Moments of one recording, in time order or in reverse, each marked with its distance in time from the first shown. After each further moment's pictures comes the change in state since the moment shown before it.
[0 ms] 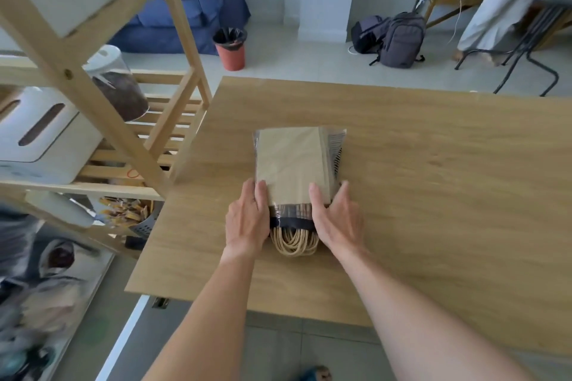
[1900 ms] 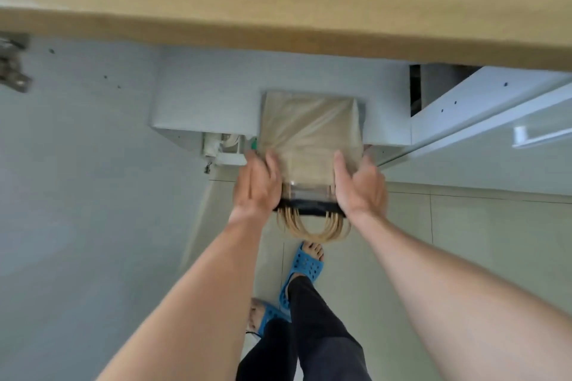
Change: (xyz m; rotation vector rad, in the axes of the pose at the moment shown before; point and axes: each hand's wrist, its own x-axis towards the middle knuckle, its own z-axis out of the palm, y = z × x) left_hand -0.205 -0.216 0.205 0.095 -0.279 -0.366; right_hand -0.175 0.292 0.155 -0.075 -0.116 0.411
